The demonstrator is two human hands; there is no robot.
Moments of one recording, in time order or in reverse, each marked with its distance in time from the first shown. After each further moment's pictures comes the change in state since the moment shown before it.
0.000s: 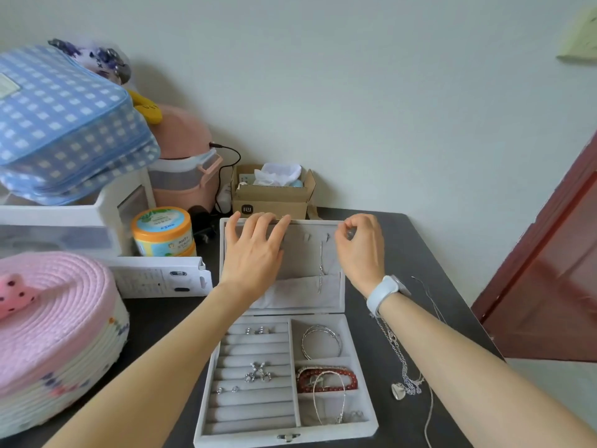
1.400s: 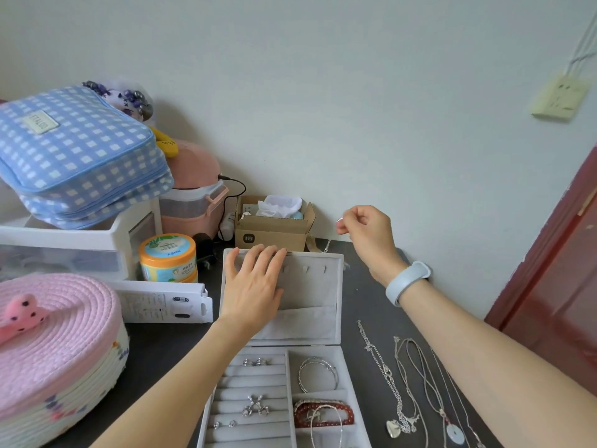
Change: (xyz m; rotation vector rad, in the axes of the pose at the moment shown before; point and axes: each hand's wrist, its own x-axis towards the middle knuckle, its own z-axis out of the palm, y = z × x) left_hand -0.007 0.000 -0.010 -0.016 -0.112 -0.079; right_hand 0.043 -0.054 -0.042 0.422 -0.188 0.109
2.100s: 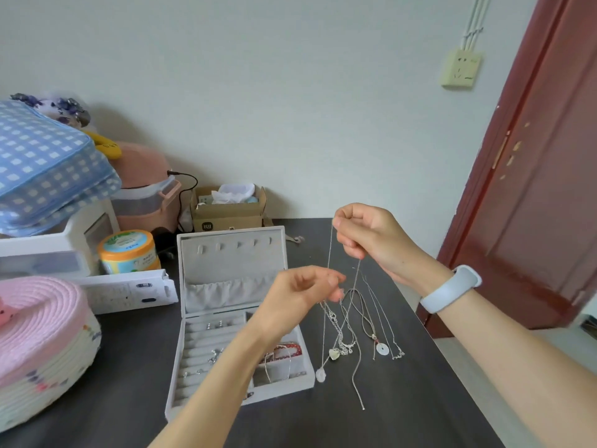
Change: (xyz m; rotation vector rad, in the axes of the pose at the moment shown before) left_hand -0.025 0.139 -0.132 -1.581 -0.597 -0.318; right_hand -0.105 -0.042 -0.121 0.111 -0.335 0.010
